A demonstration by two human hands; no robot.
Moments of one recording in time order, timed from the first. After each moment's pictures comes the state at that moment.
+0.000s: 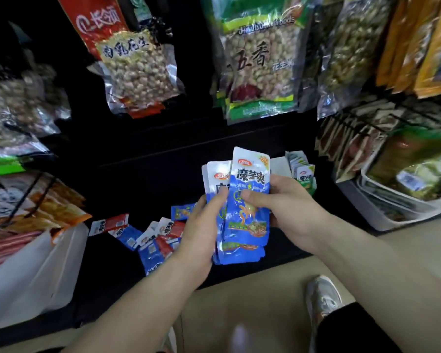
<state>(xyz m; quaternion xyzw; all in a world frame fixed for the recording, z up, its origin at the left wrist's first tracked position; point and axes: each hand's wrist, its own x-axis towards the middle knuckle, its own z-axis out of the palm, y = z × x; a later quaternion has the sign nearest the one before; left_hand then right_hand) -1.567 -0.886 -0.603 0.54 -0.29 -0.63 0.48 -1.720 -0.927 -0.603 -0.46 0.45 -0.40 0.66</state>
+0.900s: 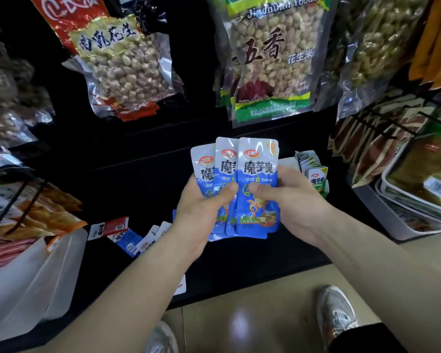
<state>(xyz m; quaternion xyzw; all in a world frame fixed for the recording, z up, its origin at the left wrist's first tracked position) -1.548 -0.963 -0.625 0.54 -0.39 -0.54 0.52 -1.713 -0.986 -0.623 -0.40 0.44 -0.43 0.68</state>
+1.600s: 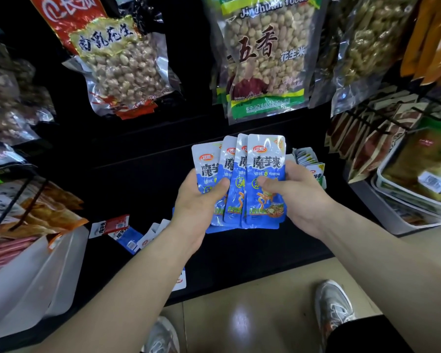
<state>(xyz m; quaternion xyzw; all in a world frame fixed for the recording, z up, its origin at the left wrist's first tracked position) -1.548 -0.964 -0.632 0.57 -0.40 -0.50 0.51 -1.725 -0.986 -0.627 -0.39 0.48 -0.44 0.64</state>
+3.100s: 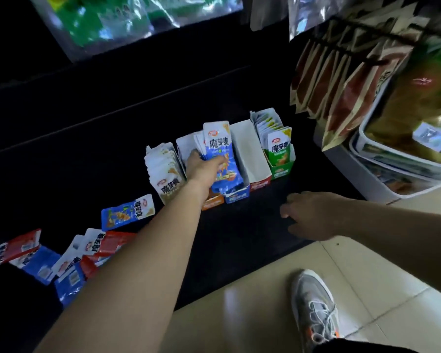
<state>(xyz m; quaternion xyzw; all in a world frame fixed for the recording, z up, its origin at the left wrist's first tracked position) -1.670 -1.153 -0.827 0.67 -0.40 -0.49 0.38 -1.877 -1.067 -0.801 -0.79 0.50 0.31 0.19</state>
